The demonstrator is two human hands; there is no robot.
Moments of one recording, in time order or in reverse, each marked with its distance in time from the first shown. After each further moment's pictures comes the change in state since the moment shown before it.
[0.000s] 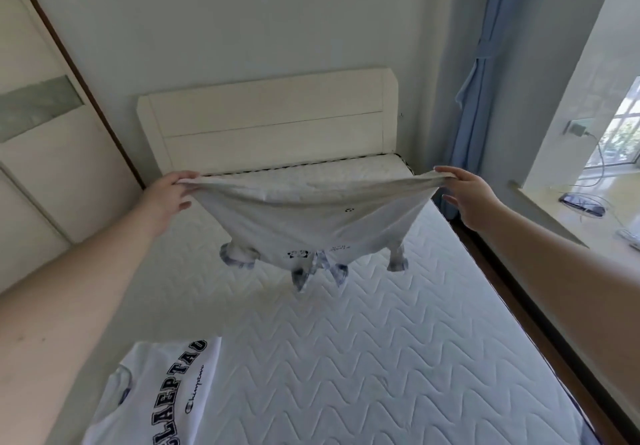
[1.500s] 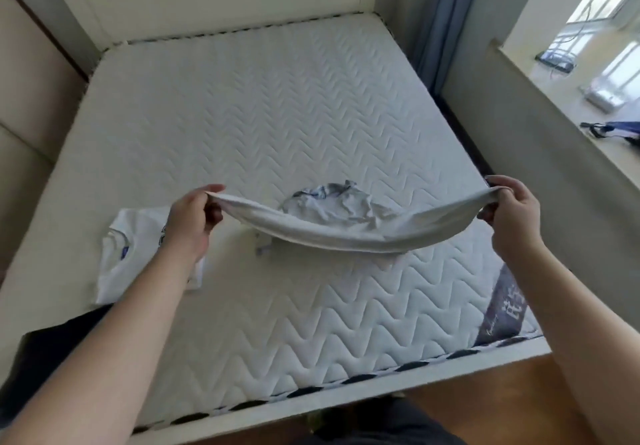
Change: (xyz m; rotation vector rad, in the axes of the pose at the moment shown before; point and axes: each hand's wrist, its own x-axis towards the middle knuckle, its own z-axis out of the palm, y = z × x) left_hand -0.260 -0.232 0.006 -0.341 -0.028 -0.349; right_hand -0.315 0.201 -0.048 0.047 0.451 0.170
